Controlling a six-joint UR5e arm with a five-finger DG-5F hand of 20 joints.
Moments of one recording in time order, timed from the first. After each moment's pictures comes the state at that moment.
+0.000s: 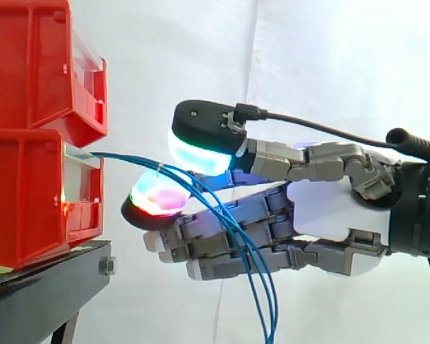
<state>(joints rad) 0.22 -2.37 -1.18 -2.50 -0.89 -0.38</state>
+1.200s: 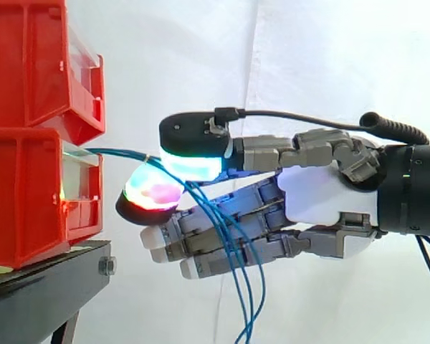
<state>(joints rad) 0.19 -2.37 -1.10 -2.68 -0.93 -0.29</state>
